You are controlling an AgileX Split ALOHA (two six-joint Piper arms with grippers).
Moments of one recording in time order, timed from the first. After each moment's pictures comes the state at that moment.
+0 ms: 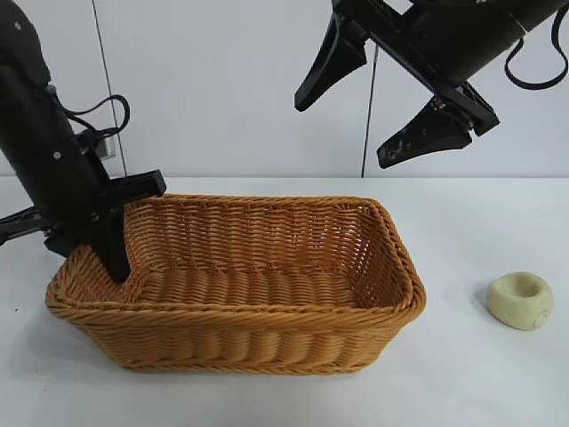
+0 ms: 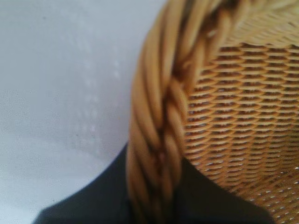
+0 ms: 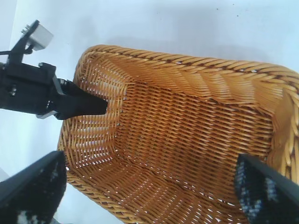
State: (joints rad) left arm -0.21 2.08 -1.32 -0.46 0.88 0.02; right arm 0.28 1.66 -1.17 0.77 0.74 -0.22
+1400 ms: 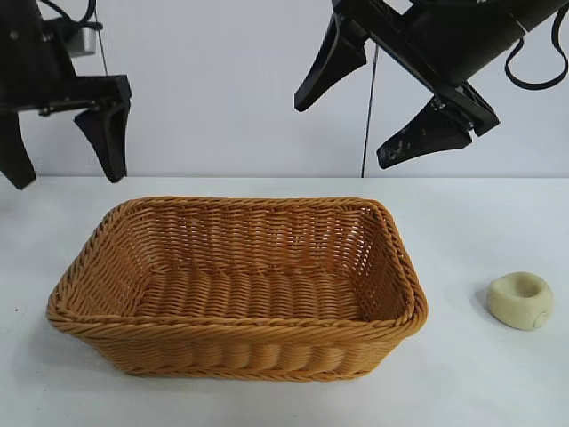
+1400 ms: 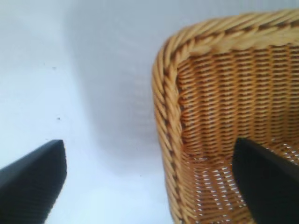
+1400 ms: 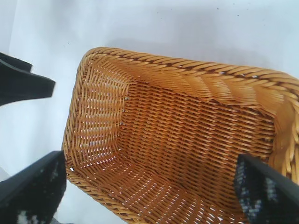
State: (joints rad) left arm -0.21 1.95 -1.64 -0.14 1.19 -0.04; right arm 0.28 1.66 -1.17 0.77 0.75 -0.22
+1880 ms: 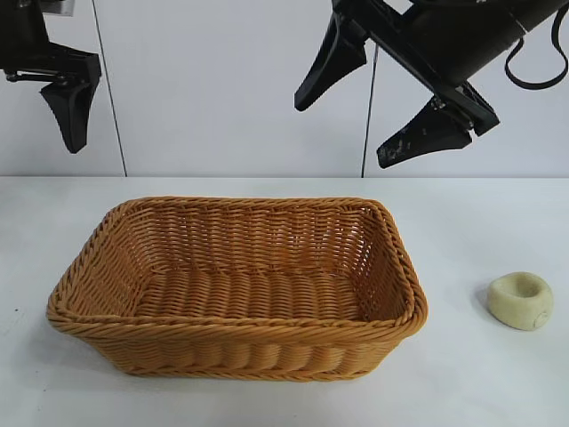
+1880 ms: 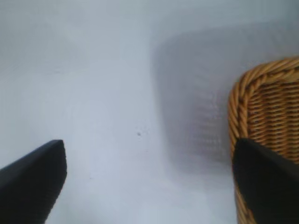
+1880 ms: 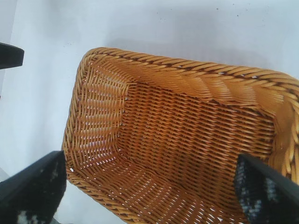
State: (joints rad) left arm -0.17 1.95 -1.69 0.03 1.21 -0.06; right arm 0.28 1.66 -1.17 0.77 0.74 -0.22
